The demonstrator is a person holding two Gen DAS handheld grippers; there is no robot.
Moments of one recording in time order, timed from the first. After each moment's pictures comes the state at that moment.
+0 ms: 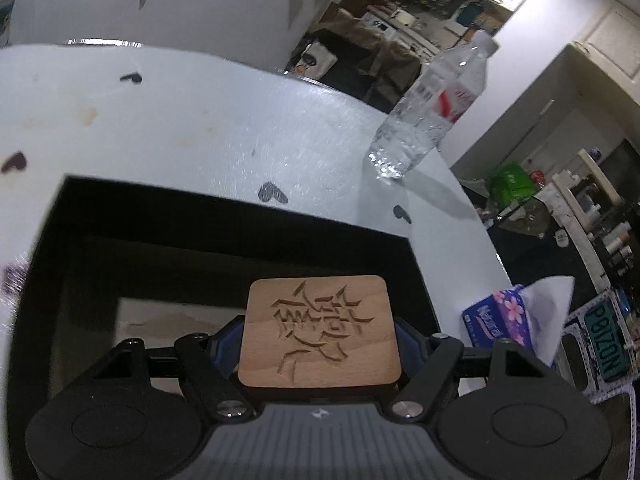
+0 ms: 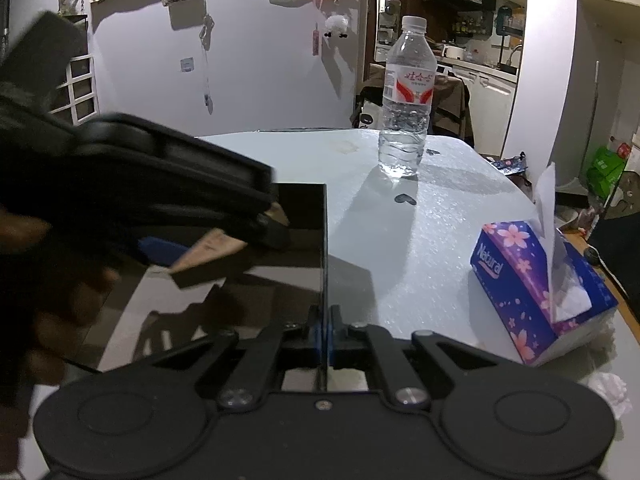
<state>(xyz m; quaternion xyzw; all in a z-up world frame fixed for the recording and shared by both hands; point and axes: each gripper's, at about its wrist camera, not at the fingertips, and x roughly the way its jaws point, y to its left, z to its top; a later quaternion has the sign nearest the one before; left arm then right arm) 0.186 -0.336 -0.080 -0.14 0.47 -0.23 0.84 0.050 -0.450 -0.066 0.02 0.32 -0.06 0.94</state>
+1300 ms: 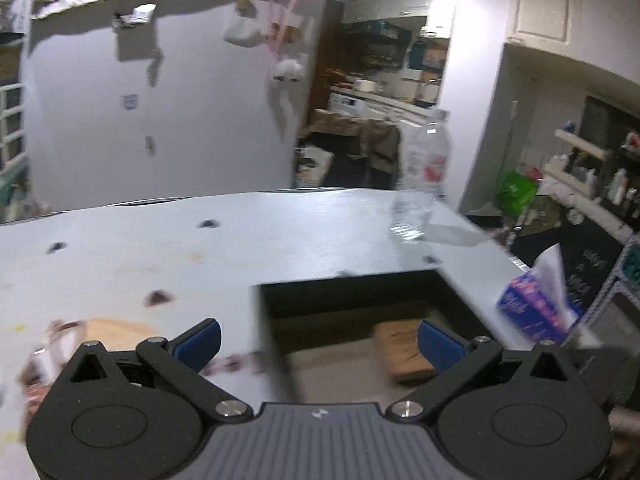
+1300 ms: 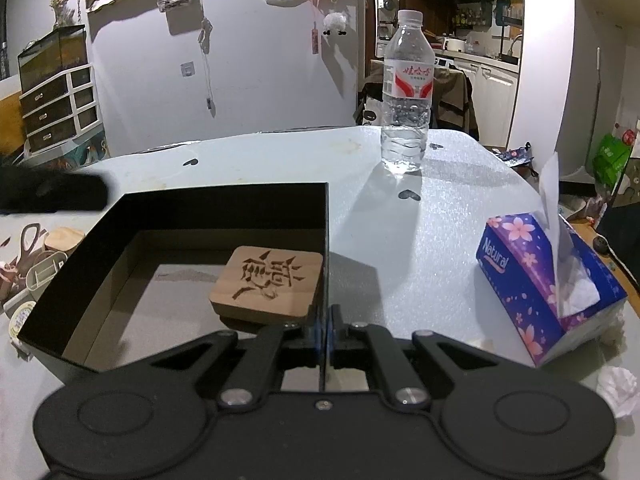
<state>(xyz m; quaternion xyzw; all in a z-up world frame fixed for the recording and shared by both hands) 0.105 -0.227 -0.014 0.01 0.29 -0.22 0.93 0.051 -0.454 -0.067 0.05 0.33 -0.05 0.94</state>
